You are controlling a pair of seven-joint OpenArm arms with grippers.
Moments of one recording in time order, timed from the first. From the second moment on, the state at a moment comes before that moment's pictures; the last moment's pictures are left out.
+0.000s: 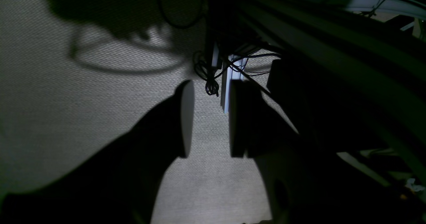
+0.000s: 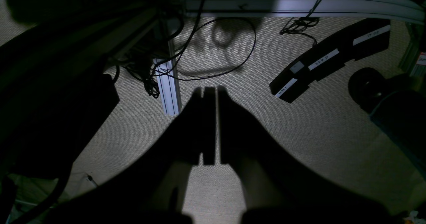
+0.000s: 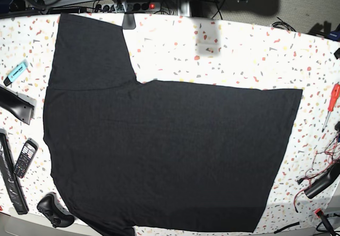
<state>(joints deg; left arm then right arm) 9.6 -0.8 -18.6 20.3 13.1 -16.0 5.9 -5.9 5.3 -3.6 19.4 2.3 3.6 -12.6</state>
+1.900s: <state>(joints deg) 49.4 -10.0 -18.2 90.2 -9.1 -24.3 28.7 -55.7 24.2 -3.6 101.8 20.4 5.3 -33.0</state>
